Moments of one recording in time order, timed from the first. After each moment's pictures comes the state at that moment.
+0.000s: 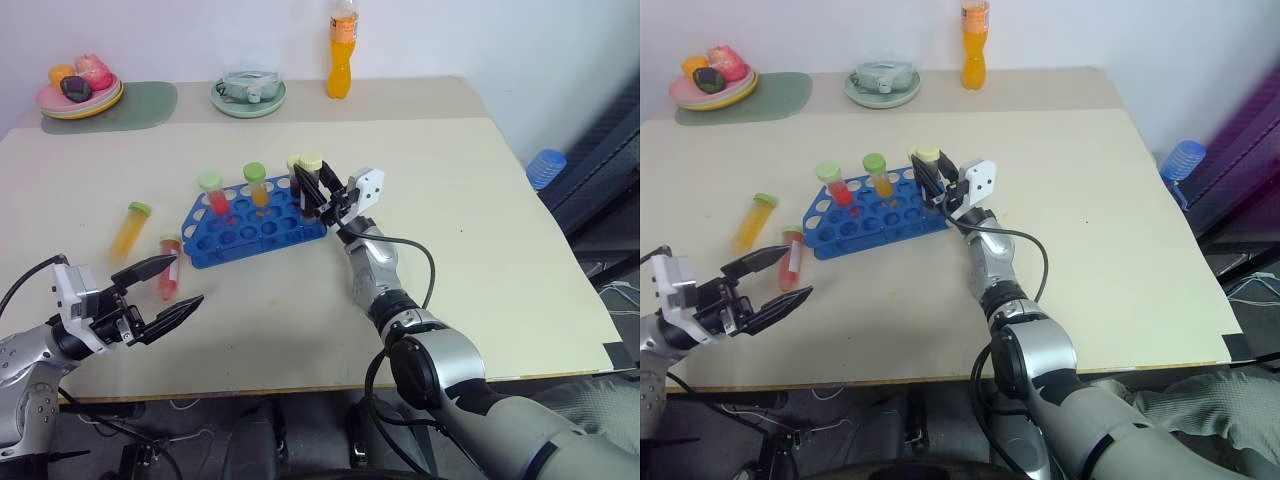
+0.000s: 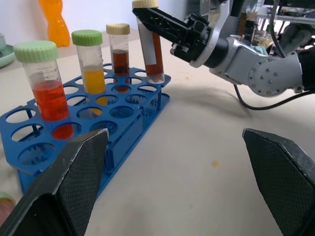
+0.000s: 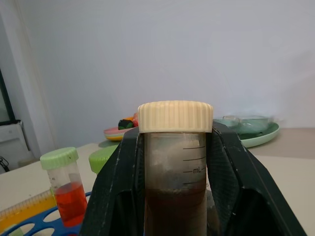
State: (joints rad) left arm 0.15 0.66 0.44 -0.12 -0.68 0.08 -1.18; right arm -0.95 0.15 -0.19 1.18 0.28 -0.72 0.72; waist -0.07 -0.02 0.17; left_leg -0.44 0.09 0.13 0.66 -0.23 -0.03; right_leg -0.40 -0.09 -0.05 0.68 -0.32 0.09
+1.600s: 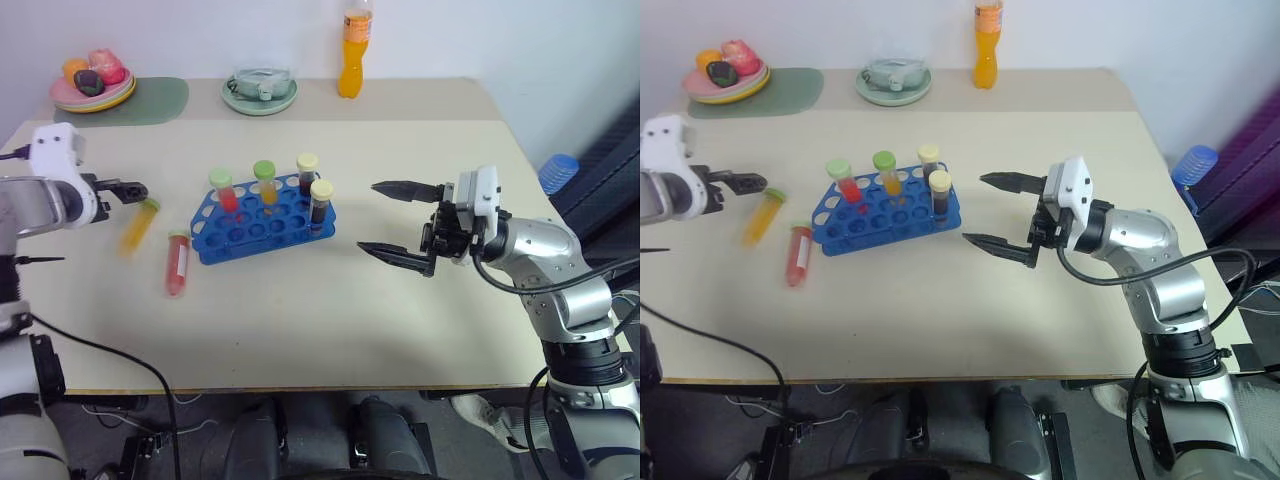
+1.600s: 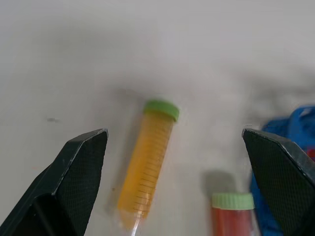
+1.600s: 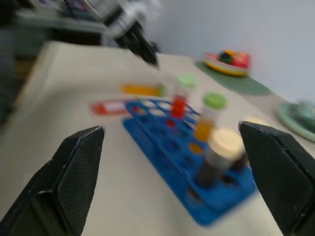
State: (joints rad) left arm -0.91 0.94 0.11 0.45 -0.60 1.25 -0.21; right arm -0.49 -0.62 -0.01 -0.24 0.60 0.35 1.07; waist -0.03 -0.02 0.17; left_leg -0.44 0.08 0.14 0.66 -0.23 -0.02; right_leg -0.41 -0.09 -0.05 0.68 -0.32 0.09
